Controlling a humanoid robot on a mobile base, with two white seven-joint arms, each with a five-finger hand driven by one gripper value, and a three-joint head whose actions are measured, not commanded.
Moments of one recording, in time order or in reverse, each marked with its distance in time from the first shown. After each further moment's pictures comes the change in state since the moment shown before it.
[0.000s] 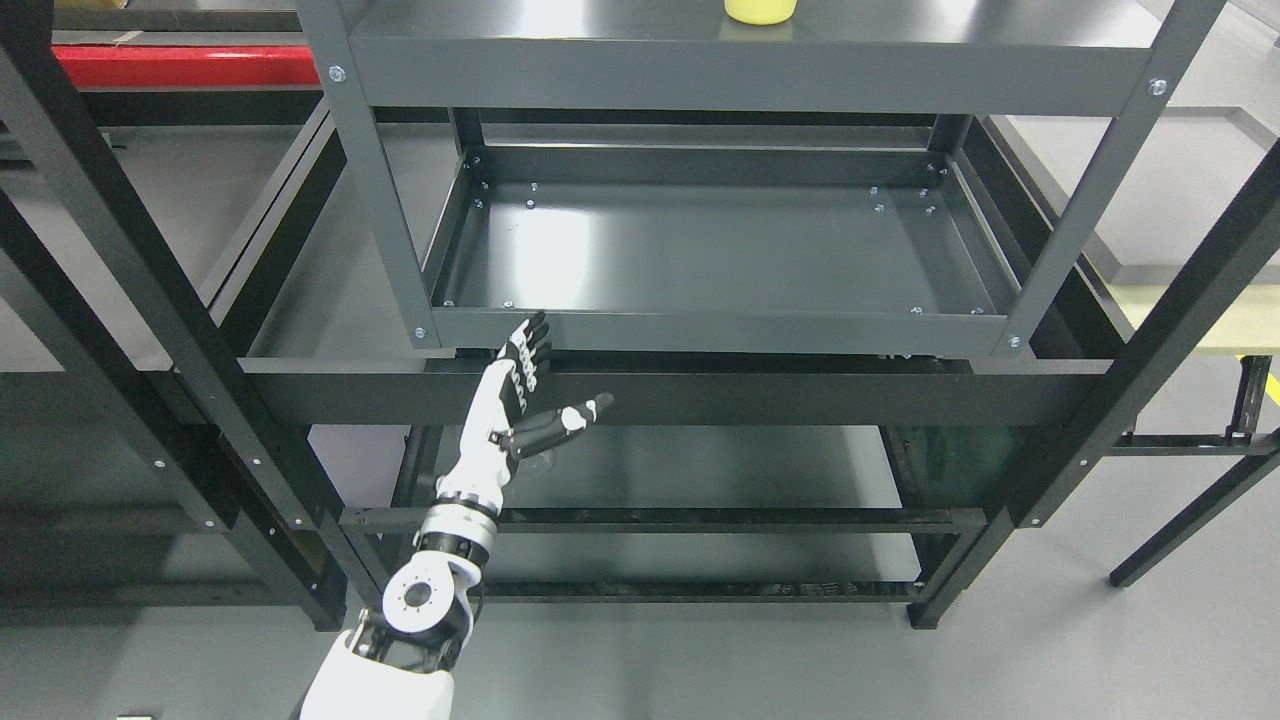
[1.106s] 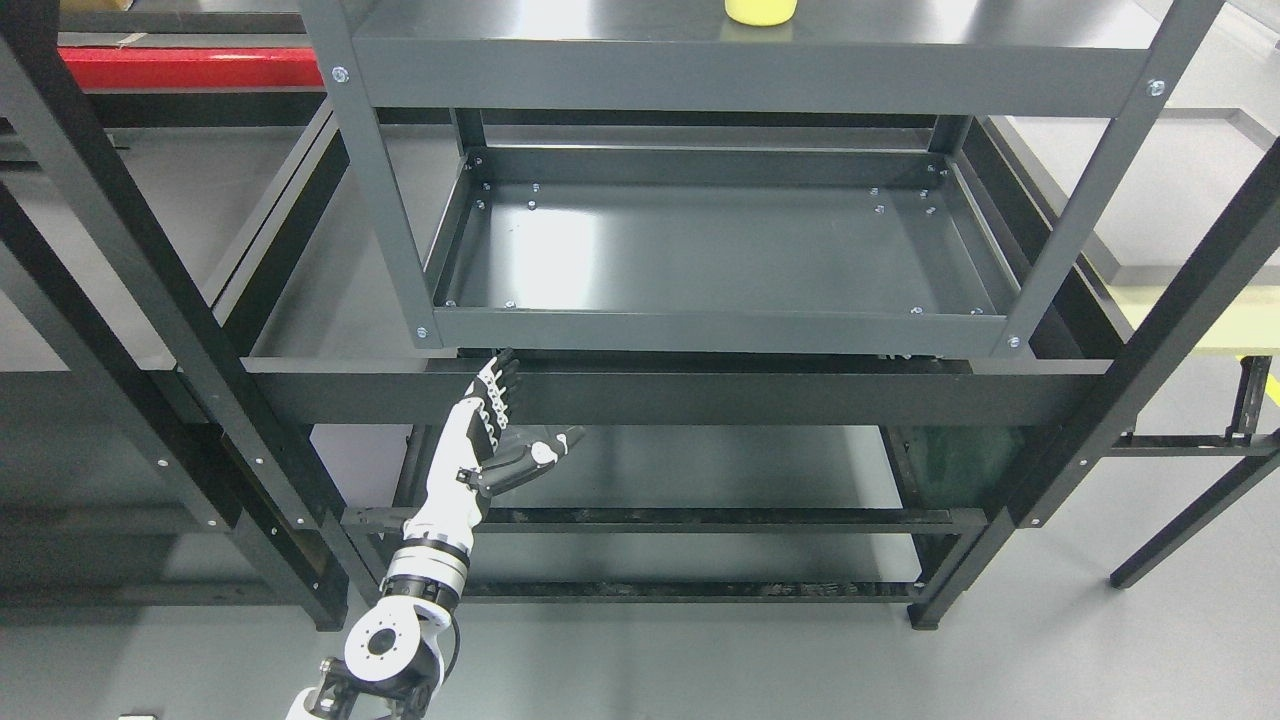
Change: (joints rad) left arm 0.114 -0.002 0.062 -0.194 0.000 0.114 -0.002; right arm 0.000 0.000 0.000 0.000 0.000 0.000 0.000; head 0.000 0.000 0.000
